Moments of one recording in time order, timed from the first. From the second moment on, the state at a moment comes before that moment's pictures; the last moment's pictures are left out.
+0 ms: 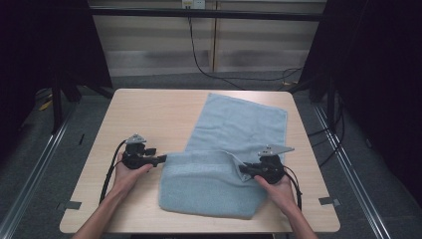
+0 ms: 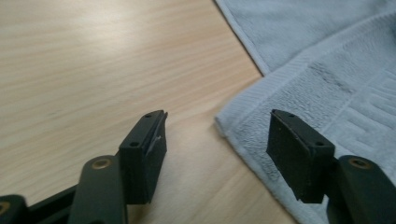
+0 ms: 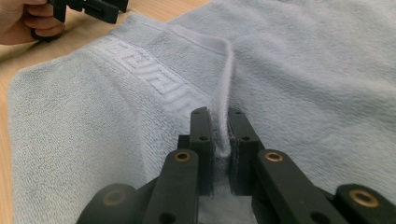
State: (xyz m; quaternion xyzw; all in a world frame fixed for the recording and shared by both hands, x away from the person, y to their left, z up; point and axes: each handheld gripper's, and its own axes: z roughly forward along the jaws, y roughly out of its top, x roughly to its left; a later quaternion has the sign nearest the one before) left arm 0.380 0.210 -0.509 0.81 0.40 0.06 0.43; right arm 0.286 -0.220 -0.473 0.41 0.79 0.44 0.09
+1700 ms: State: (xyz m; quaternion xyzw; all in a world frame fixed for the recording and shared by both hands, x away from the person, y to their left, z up) left arm 0.297 0.240 -0.416 0.76 0.29 0.08 0.58; right arm 0.257 -0.239 -0.391 0.38 0.77 0.51 0.12
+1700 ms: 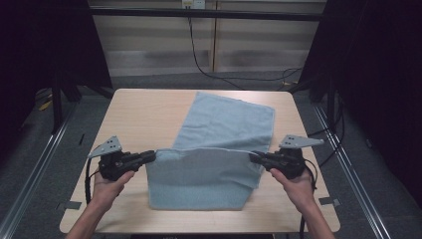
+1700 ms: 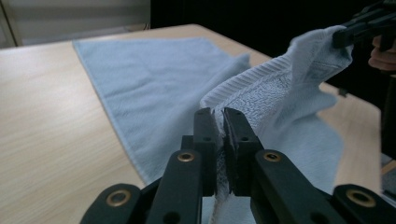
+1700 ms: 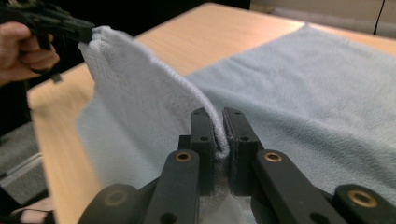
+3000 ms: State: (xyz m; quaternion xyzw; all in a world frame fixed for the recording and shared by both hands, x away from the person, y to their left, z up) left arm 0.328 0.185 -0.485 0.84 0.28 0.00 0.46; right arm 0.246 -0.224 -0.468 0.38 0.81 0.44 0.05
